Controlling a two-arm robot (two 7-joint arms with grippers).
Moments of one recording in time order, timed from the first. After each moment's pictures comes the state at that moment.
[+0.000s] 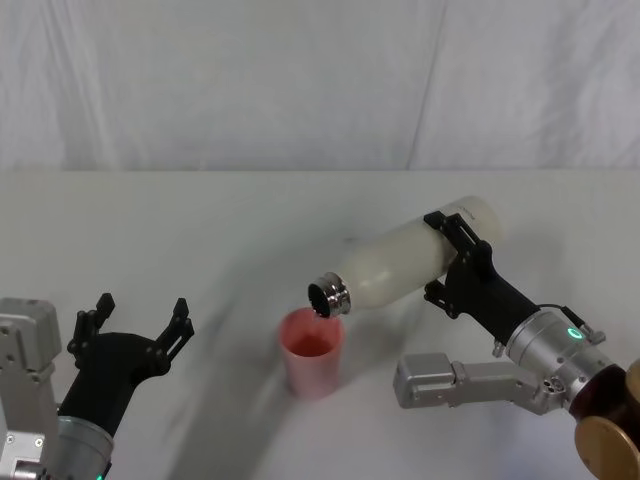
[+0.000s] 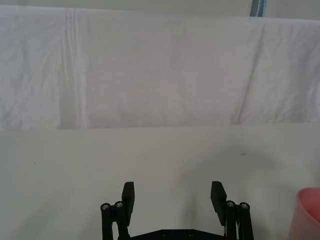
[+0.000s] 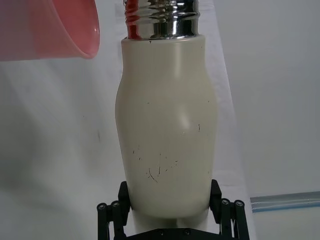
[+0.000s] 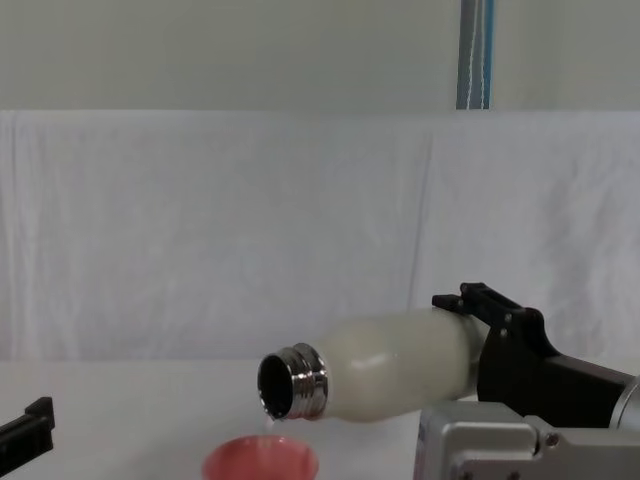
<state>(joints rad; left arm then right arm) 0.27 0.24 0.04 -1.85 -0.25 -0.02 -0.02 0.33 0.42 -0.62 -1.46 -0.94 -0.12 -0.07</state>
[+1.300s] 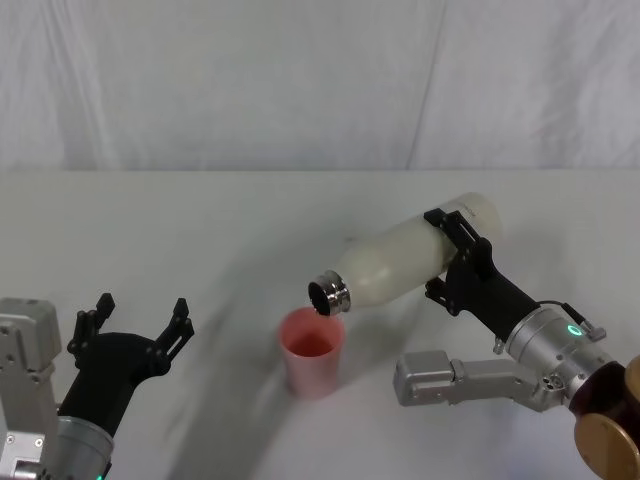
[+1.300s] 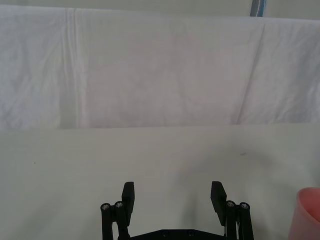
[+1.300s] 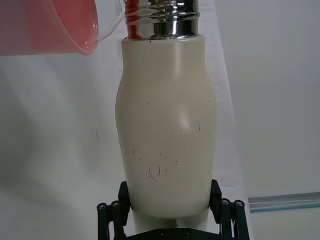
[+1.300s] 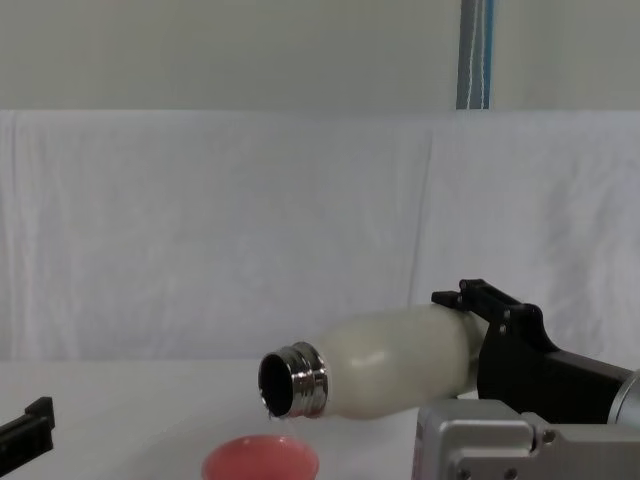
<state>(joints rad) 0.27 0.24 0.04 -1.85 -0.25 -0.02 -0.02 0.34 0.42 -0.63 -1.46 -0.95 -0.11 -0.07</state>
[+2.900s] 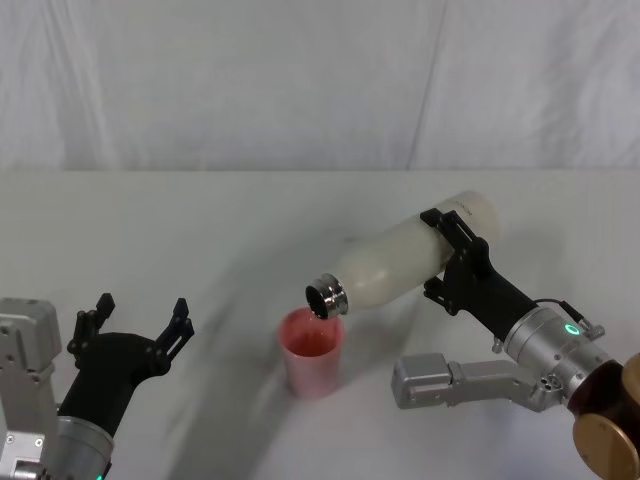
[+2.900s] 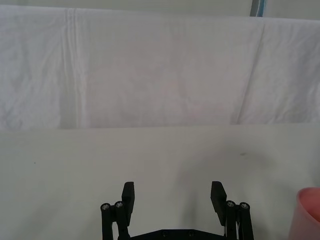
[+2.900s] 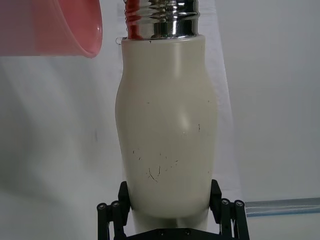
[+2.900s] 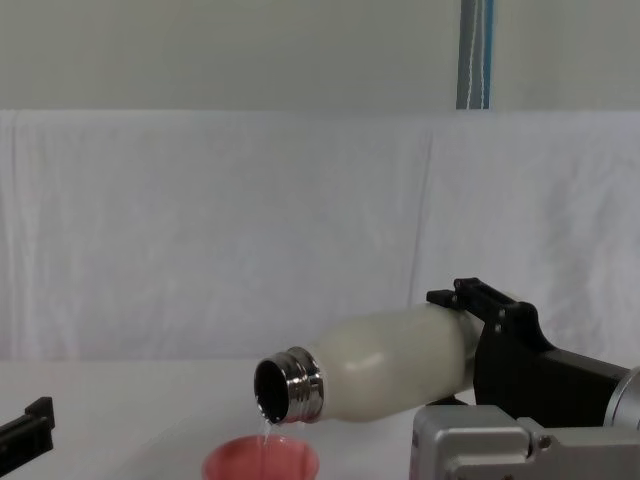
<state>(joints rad) 0.27 0.24 0.04 -1.85 -0.25 -0.02 -0.02 0.35 0.43 -0.64 -1.46 -0.97 -0.10 -0.08</state>
